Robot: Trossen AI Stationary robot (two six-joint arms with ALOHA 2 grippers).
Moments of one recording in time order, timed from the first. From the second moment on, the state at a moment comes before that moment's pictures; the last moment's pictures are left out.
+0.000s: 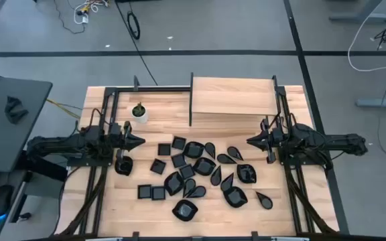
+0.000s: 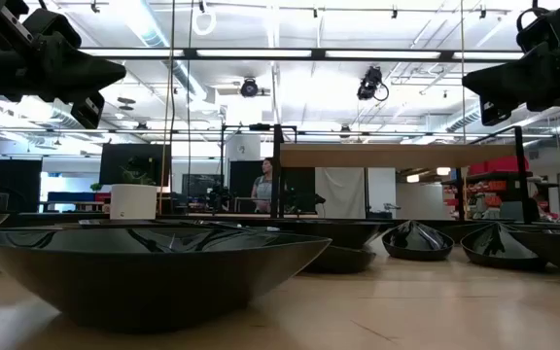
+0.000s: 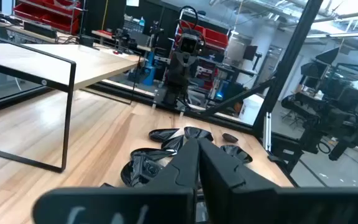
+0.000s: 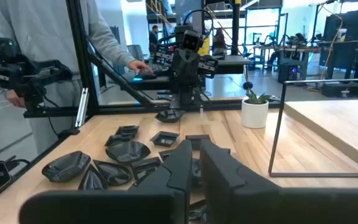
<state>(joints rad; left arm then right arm) 0.02 0.01 0.02 0.05 0.00 -0.30 0.00 0.01 0.02 0.02 -0.06 0.04</state>
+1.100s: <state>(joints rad) 0.02 0.01 0.02 0.05 0.00 -0.30 0.00 0.01 0.02 0.02 -0.06 0.04</state>
